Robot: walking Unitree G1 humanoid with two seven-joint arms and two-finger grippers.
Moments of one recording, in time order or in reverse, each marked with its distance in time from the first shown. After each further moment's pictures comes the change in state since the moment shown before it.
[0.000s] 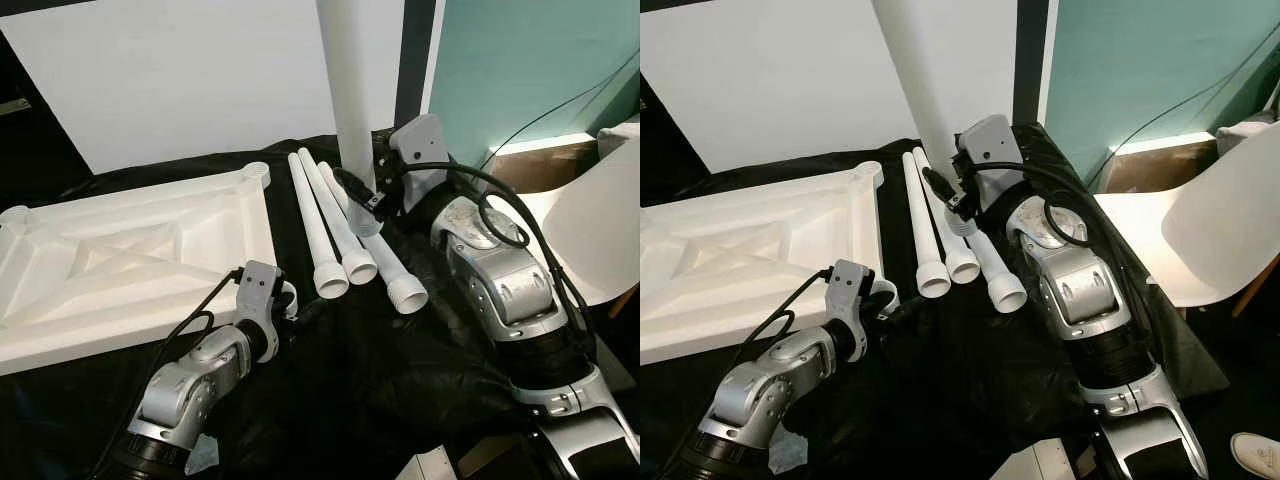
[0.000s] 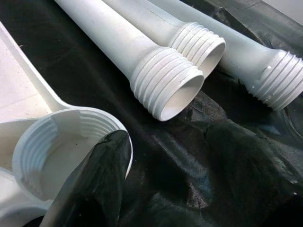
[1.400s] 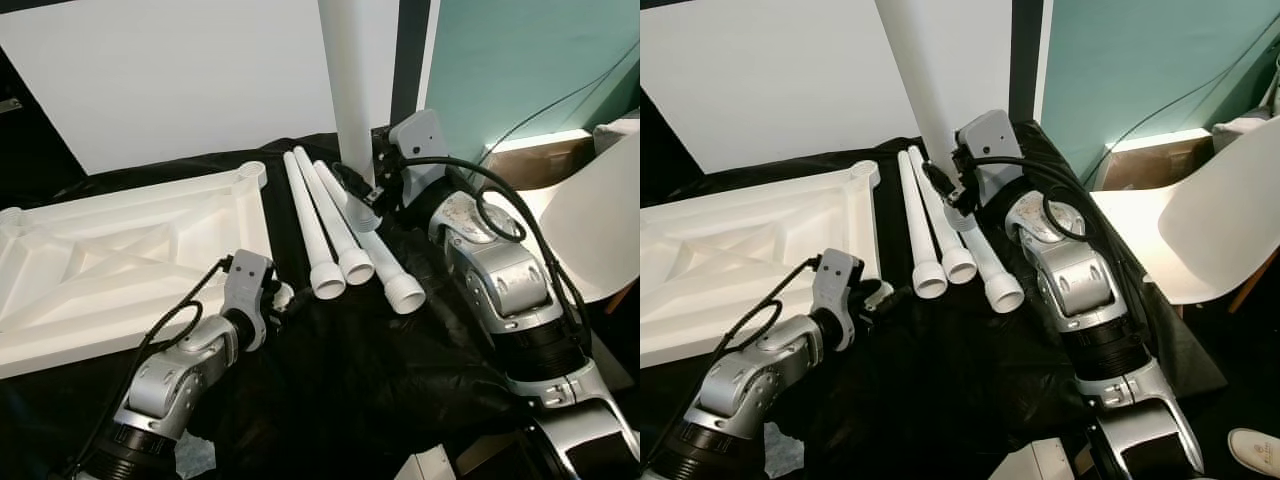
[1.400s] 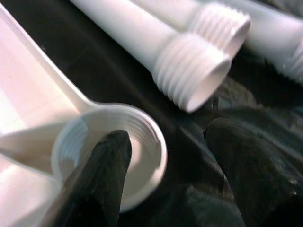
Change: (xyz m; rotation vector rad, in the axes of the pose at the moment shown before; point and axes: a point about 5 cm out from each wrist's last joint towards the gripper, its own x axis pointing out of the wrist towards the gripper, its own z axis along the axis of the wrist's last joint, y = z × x) left arm -0.002 0.014 0.004 0.117 0.065 0.050; right arm 0.006 -0.002 -0.001 -0.001 -0.011 0.004
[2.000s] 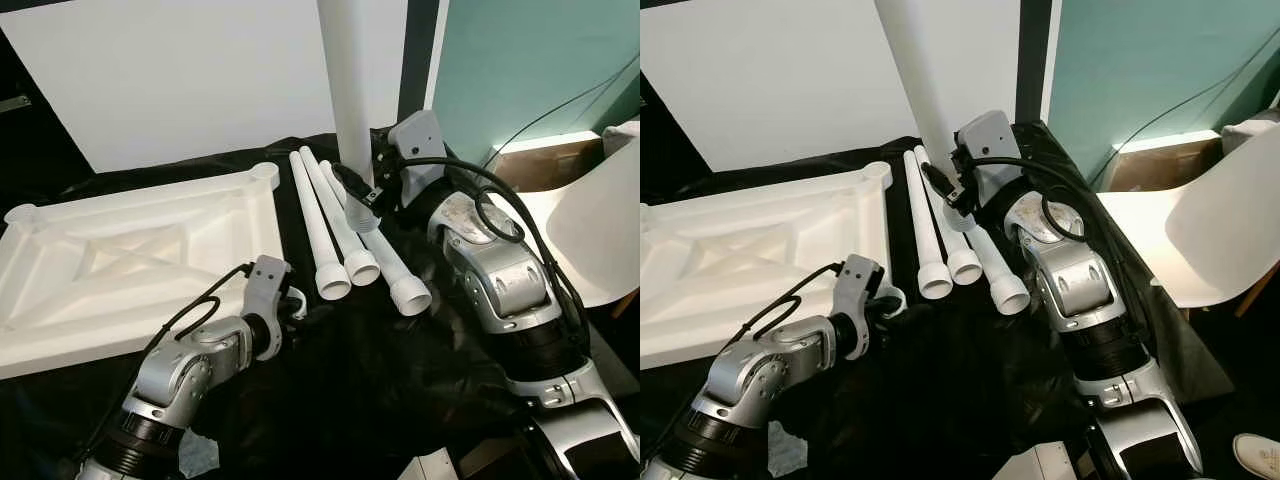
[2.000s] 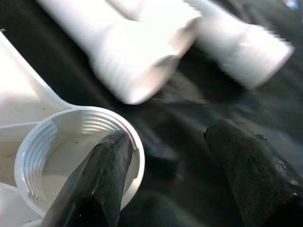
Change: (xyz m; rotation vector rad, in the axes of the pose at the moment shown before) left arm 0.006 -0.031 0.007 -0.146 0.059 -0.196; right arm 0.000 0.000 0.000 -0.002 0.000 -0.001
